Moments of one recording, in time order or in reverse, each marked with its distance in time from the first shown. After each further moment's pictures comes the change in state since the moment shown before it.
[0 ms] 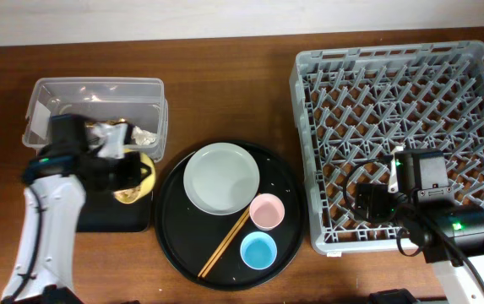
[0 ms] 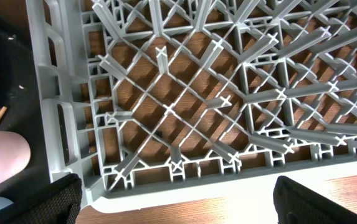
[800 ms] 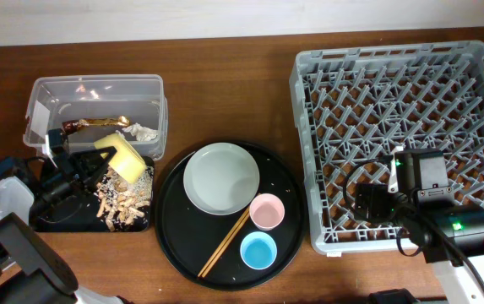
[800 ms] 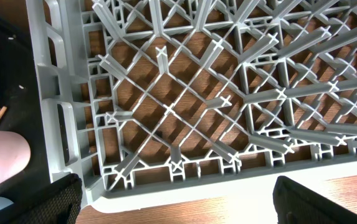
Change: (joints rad) left arm 0.436 0.324 -0.033 0.003 1.009 0.089; right arm 0.000 0.000 0.000 0.000 0.000 0.000
